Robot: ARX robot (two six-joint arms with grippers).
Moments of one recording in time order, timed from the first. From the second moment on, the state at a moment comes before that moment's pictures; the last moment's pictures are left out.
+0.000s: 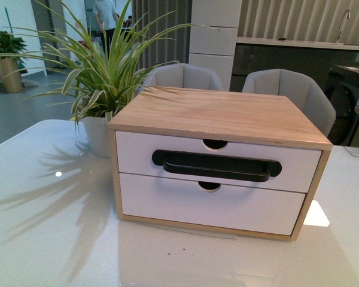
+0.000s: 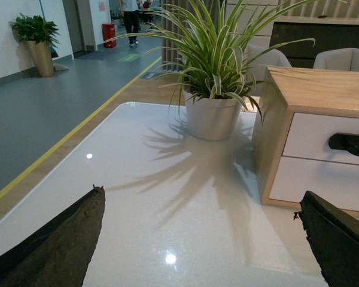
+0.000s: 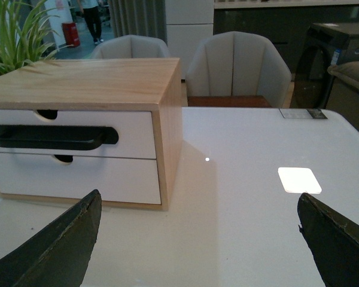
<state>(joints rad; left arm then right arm) 0.00 0.01 0.01 0.00 0.00 0.00 0.00 0.01 0.02 0.00 0.00 0.00</state>
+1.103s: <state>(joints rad) 0.00 0.01 0.01 0.00 0.00 0.00 0.00 0.01 0.02 0.00 0.00 0.00</state>
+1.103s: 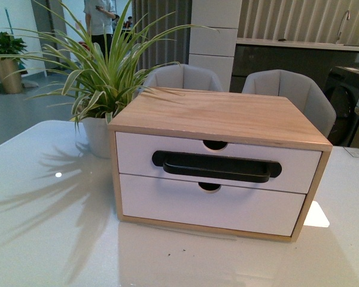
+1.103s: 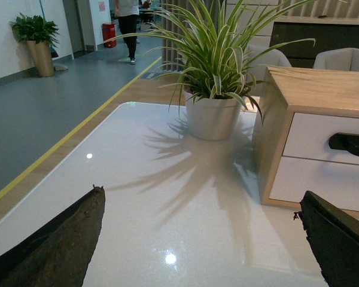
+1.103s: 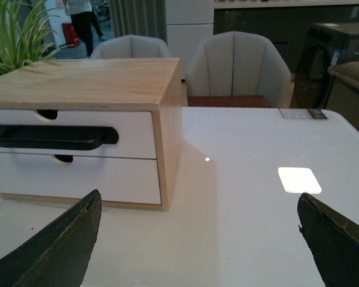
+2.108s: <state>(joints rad) -0.33 1.53 0.76 0.33 0.50 0.59 0.09 1.24 0.68 -0.01 -0.28 -0.49</state>
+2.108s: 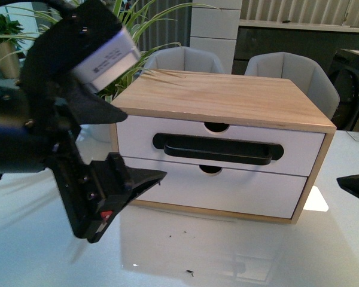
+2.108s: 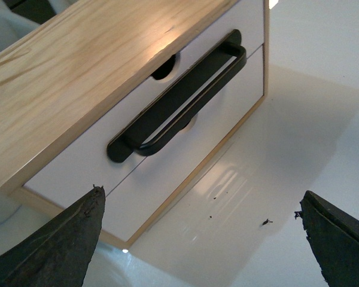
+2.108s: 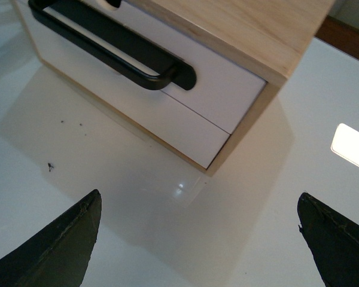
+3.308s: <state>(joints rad) -0.38 1.98 1.34 -0.19 0.42 1.11 0.27 1.75 1.15 -0.14 -0.32 -0.78</state>
